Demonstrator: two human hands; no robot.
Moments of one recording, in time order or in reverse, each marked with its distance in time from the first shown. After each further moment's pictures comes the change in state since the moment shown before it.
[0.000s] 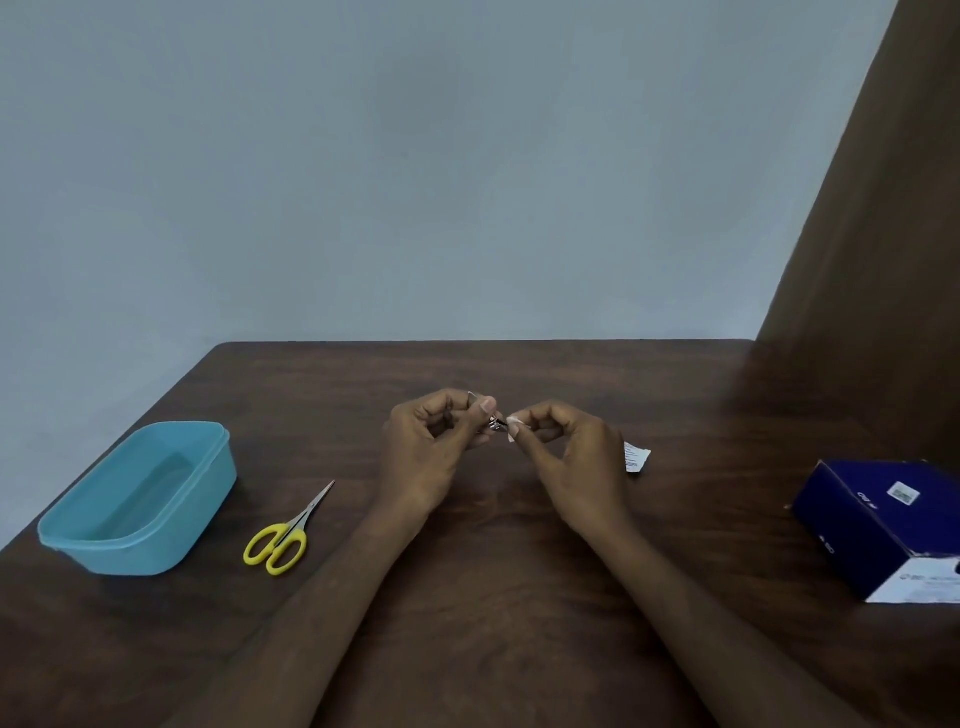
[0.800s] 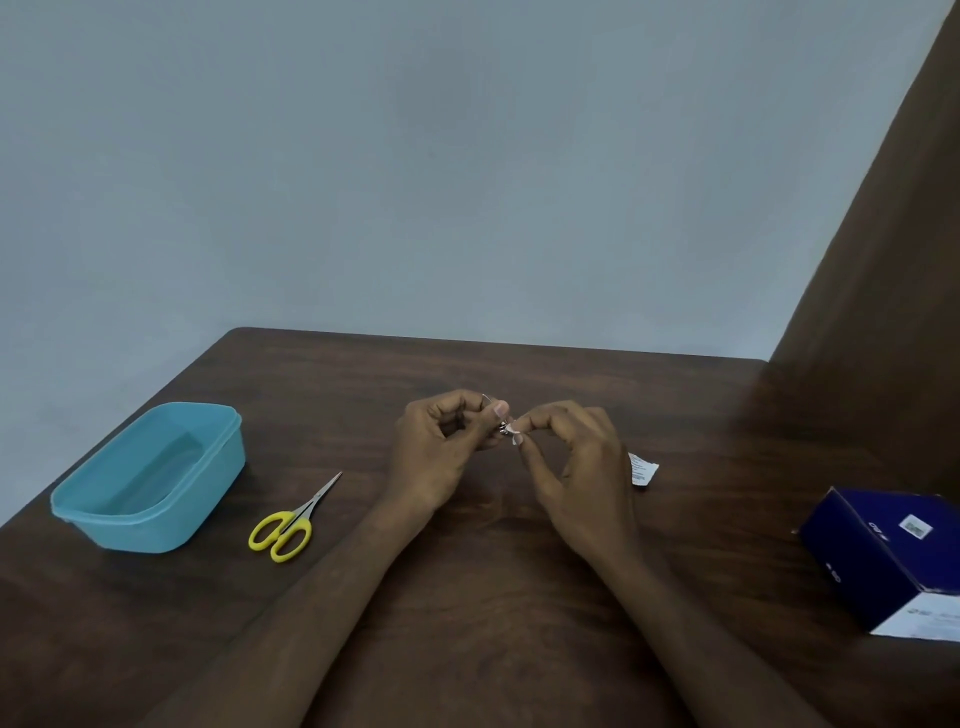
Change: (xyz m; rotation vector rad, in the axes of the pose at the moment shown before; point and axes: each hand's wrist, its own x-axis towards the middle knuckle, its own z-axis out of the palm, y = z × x) left_hand 0.003 -0.003 0.000 -0.023 -0.037 0.005; right_hand -0.005 -0.005 -0.001 -0.193 0.021 -0.263
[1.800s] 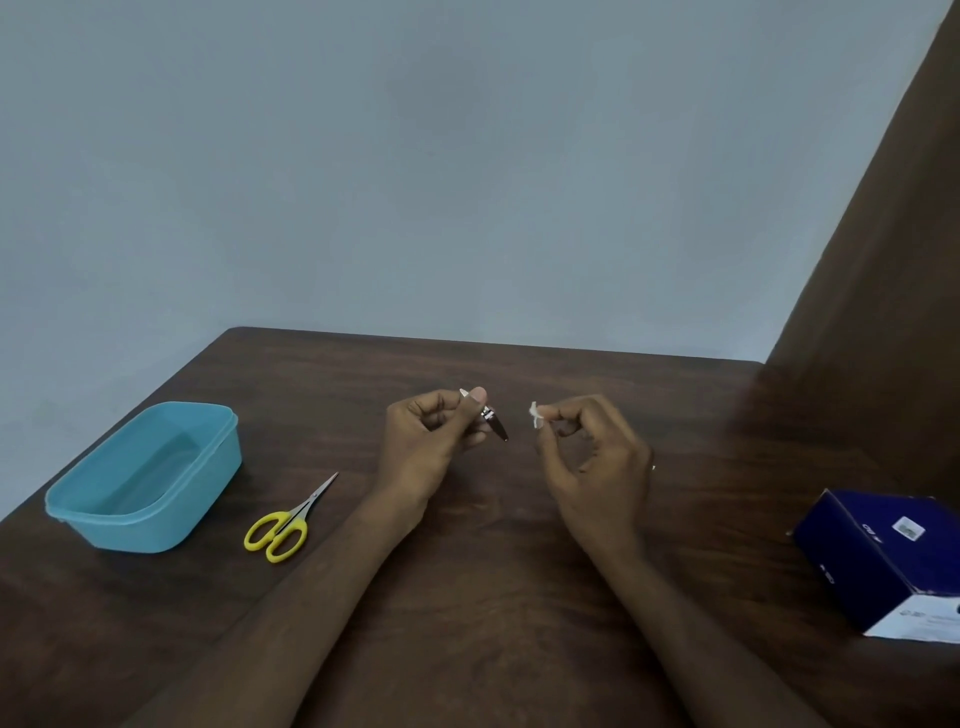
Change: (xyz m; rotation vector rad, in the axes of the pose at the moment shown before) left_hand 0.001 0.007 -0.001 -0.116 0.159 -0.181; right_hand 0.003 -0.010 -0.014 0.098 0.227 -0.016
